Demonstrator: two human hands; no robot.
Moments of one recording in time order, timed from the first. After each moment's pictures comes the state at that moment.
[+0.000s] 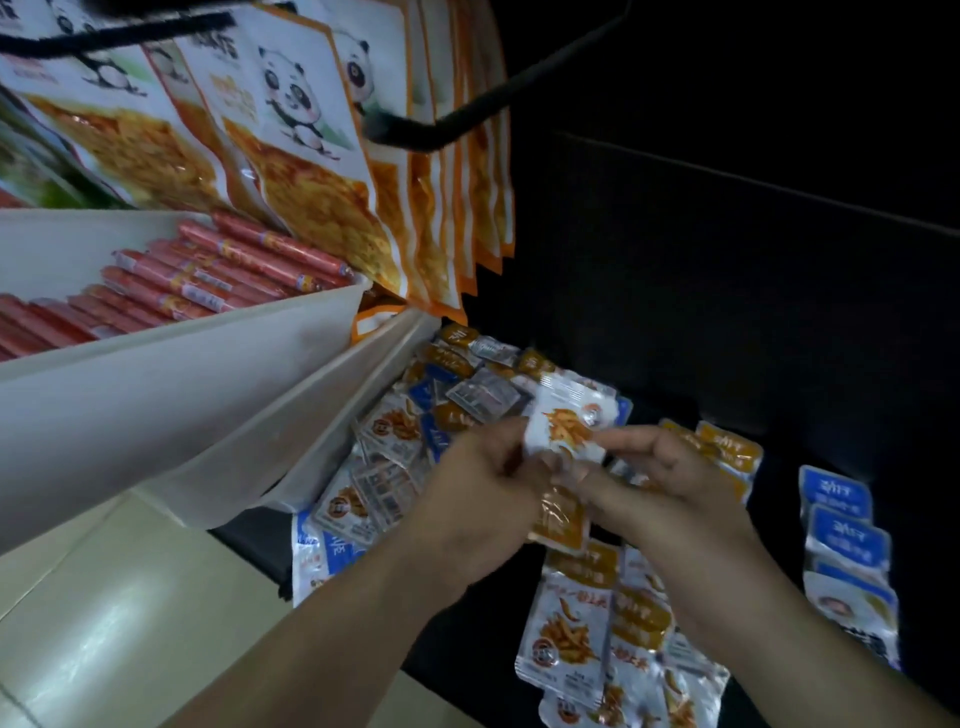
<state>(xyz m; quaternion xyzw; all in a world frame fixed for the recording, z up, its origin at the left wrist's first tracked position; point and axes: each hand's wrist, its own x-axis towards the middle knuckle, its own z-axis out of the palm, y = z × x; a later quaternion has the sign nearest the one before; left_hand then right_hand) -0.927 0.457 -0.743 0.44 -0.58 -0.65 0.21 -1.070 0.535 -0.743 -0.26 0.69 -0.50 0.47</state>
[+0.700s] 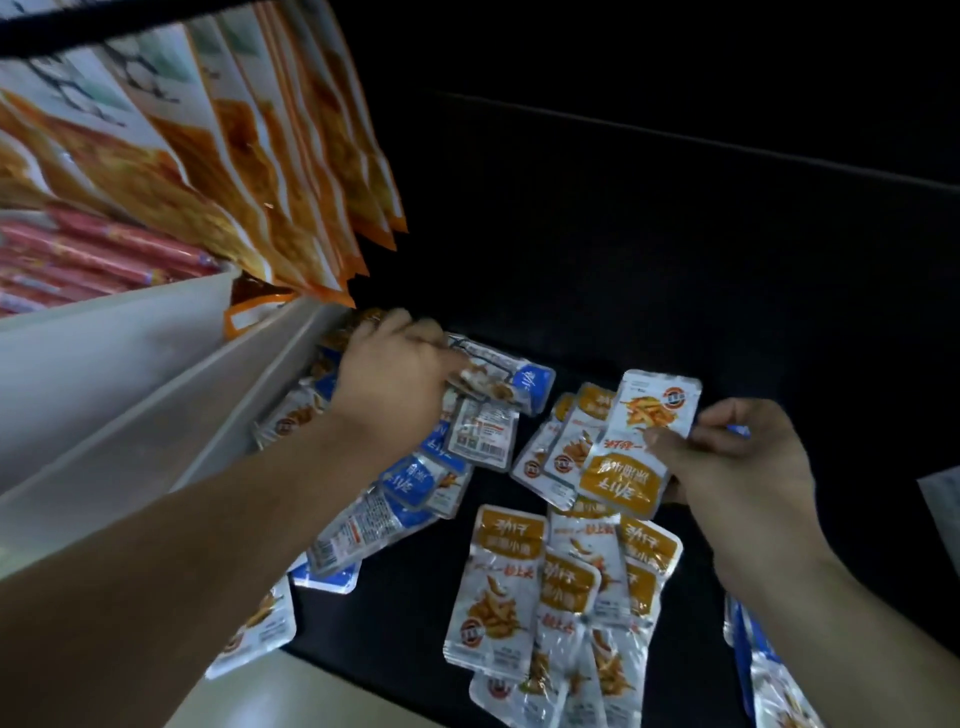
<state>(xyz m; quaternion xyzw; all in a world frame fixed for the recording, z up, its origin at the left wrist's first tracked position) -0.967 0.367 -0.785 0.32 -0.94 0.04 0.08 -1.150 0.576 -0.757 -0.13 0.78 -0.55 0.28</state>
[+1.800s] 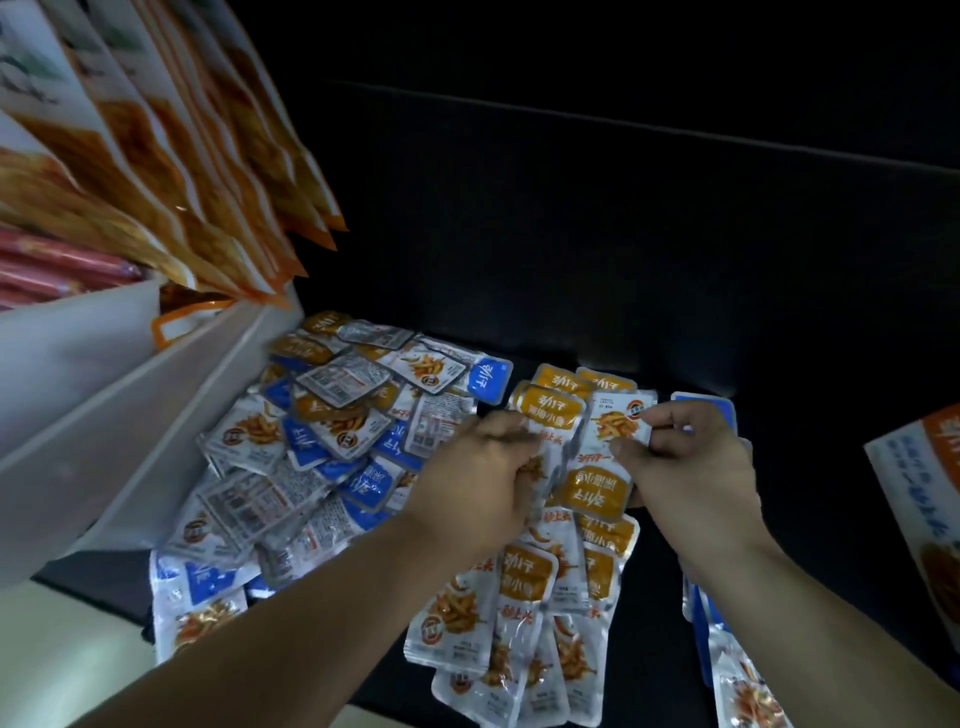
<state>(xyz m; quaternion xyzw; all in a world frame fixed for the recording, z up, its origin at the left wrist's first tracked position) -1.015 0.473 -0.823 0.28 -0.93 -0.24 0.07 -1.172 0.593 -0.794 -0.15 0.79 -0.52 0.27</state>
